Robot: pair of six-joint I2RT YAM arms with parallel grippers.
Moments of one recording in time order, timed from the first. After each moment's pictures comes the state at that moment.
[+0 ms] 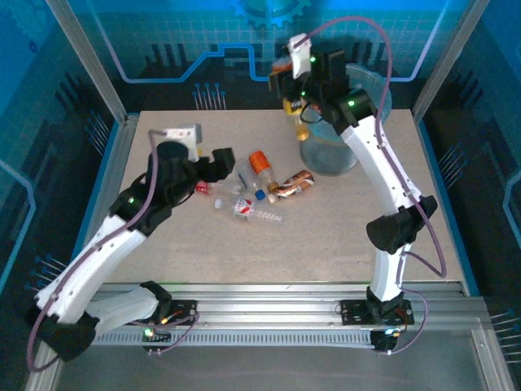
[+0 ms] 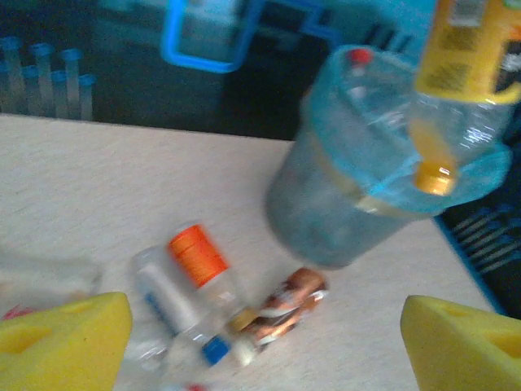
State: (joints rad) left arm -0.53 1.15 1.27 -0.45 -0.09 -0.47; right arm 0.45 1.94 2.40 -0.66 0.02 -0.04
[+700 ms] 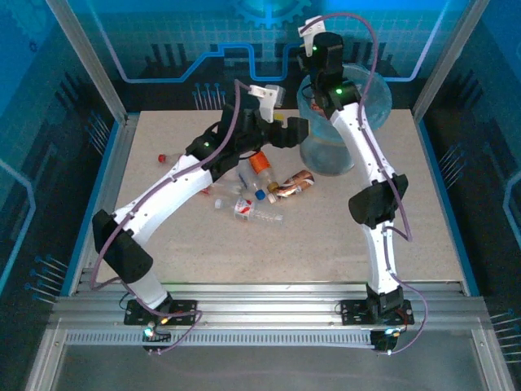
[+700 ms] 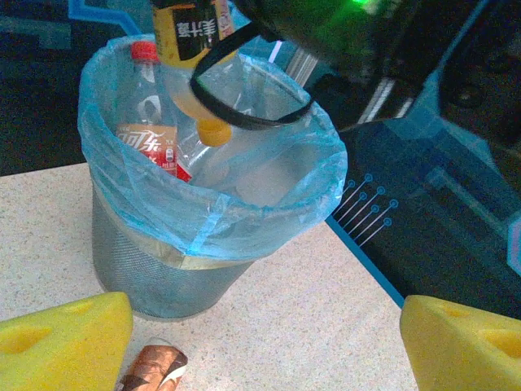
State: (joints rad) left arm -0.65 1.68 1.72 -0.32 0.12 -0.42; right arm 0.36 2.26 2.58 -0.43 0.44 -0.33
